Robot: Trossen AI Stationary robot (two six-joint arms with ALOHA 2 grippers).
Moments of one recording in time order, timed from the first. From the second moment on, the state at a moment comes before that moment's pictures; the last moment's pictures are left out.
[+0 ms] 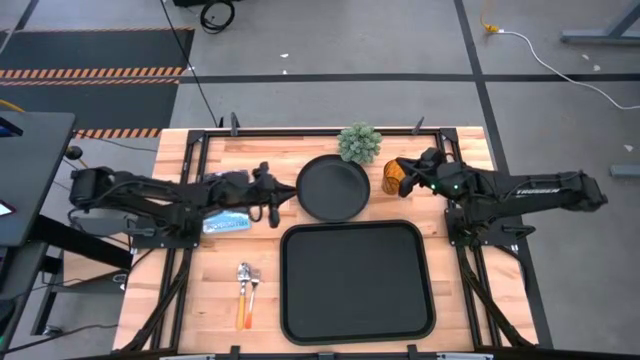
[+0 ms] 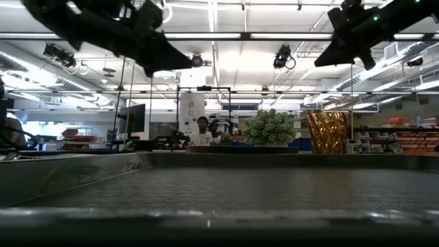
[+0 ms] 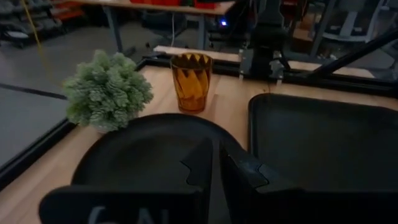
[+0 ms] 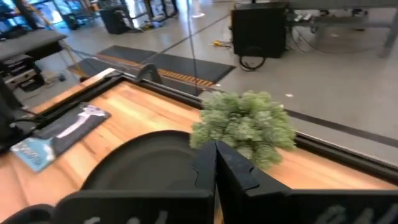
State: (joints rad) left arm 0.10 1.22 0.53 0.47 -0.15 -0.07; right arm -0.07 0.67 0.52 -0.23 0.69 0.47
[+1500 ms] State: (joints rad) left arm 0.23 2.04 1.52 -0.01 0.06 0.27; right arm -0.57 0.77 0.52 -0.65 0.43 0.65
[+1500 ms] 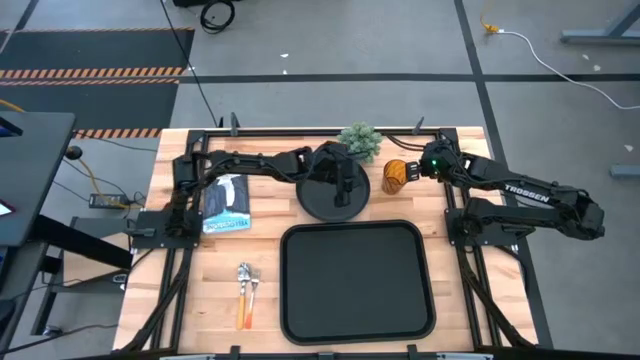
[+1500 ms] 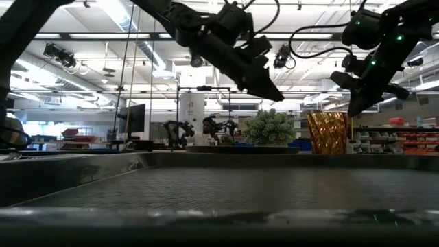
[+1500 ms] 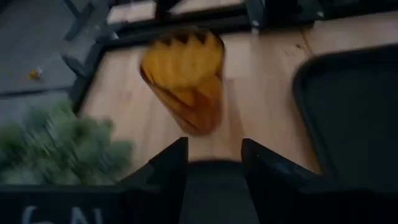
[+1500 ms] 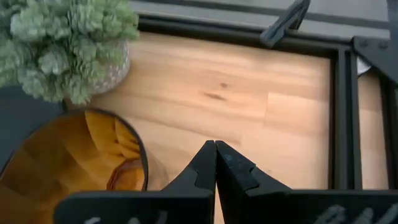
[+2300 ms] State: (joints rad) left arm 0.24 2.24 1.87 -0.24 0.06 0.56; right arm -0.57 0.89 0.52 -0.61 0.27 0.61
